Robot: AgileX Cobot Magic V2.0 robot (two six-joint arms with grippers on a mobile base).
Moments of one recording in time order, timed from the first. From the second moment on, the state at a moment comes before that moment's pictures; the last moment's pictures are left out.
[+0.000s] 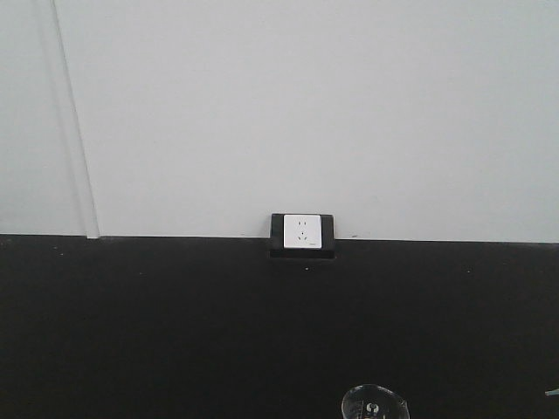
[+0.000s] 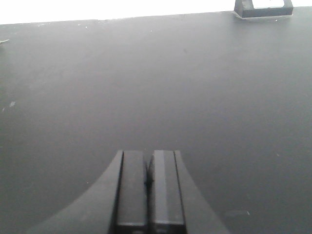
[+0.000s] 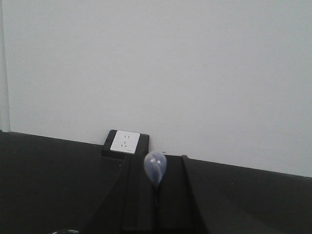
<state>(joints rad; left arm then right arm) -0.07 -0.01 0.03 -0.02 0.01 0.05 0.01 0.40 -0.34 -1.26 -0.18 1.18</state>
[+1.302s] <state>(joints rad) -0.07 -0.01 0.03 -0.02 0.01 0.05 0.01 0.40 -0.34 -1.26 -0.18 1.18</state>
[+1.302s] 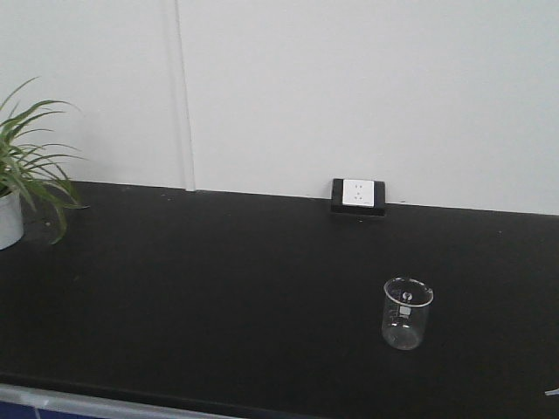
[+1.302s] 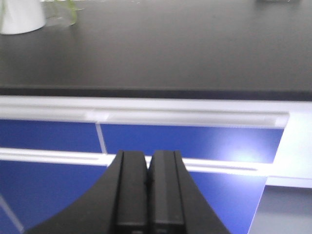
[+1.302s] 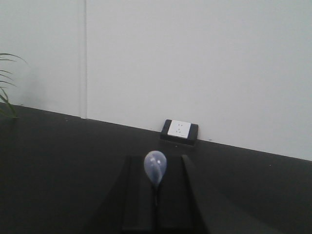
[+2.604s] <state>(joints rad) -0.07 -0.01 0.03 -0.02 0.01 0.05 0.01 0.40 -0.34 -1.26 -0.18 1.18</state>
